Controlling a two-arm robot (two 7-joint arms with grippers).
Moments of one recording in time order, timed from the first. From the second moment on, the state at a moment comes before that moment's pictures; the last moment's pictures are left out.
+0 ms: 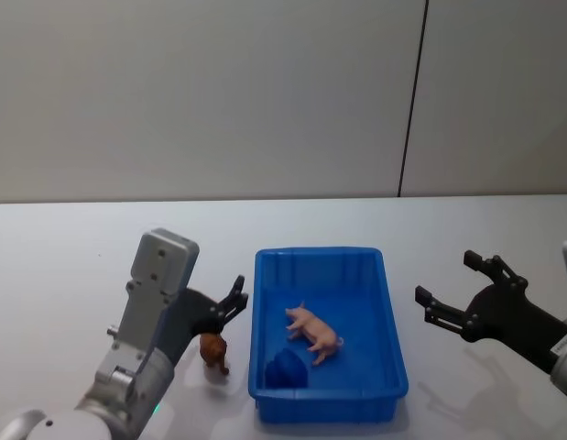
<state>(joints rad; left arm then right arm) -0.06 0.48 0.44 -1.78 -0.29 0.20 0.20 0.06 0.43 -0.23 -1.61 0.34 0.01 0.44</state>
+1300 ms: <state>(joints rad) 0.04 0.53 0.41 -1.74 -0.34 0.20 0.11 0.05 0.43 -0.23 -1.61 0.34 0.01 0.44</state>
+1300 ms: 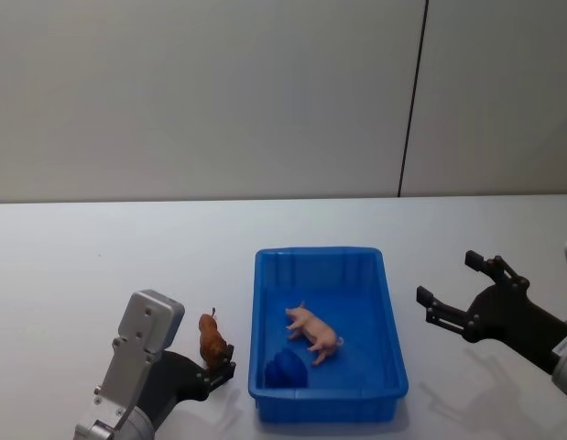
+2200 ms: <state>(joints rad) -0.03 0.48 0.41 -1.60 -0.28 0.14 -0.04 0.05 0.43 -0.23 -1.61 0.34 0.01 0.44</state>
